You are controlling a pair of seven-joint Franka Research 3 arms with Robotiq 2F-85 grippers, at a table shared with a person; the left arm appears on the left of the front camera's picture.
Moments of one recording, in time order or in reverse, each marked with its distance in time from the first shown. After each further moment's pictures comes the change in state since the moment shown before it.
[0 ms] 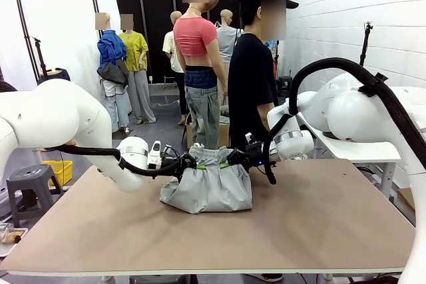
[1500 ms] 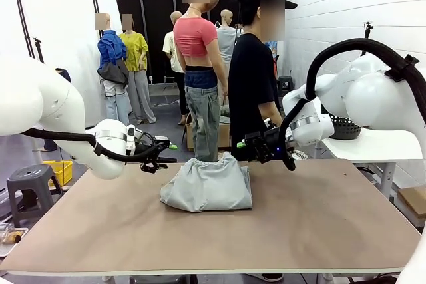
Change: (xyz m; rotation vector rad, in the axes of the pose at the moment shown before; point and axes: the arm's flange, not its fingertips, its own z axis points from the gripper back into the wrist) left arm 0.003 -0.047 0.107 0.203 -0.239 -0.086; right arm 0.010 0.027 0.079 -0.120 -0.115 0.022
